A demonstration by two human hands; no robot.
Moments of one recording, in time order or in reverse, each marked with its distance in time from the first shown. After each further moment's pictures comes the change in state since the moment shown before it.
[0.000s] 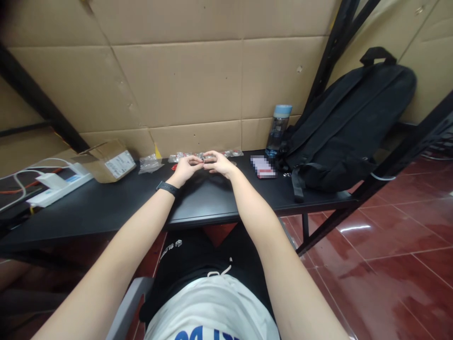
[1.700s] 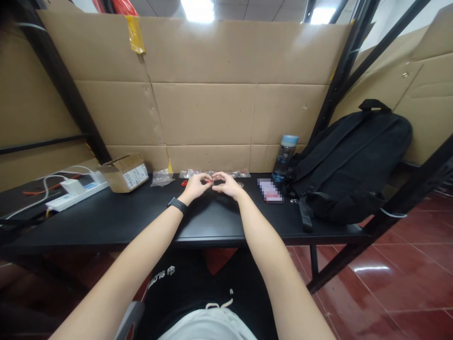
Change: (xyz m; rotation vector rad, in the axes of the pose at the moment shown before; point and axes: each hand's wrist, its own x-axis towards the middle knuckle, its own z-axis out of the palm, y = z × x) left_hand -0.004 0.014 -0.003 0.302 0.007 0.134; right_hand 0.002 0.007 -0.001 -0.146 -0.011 -0.109
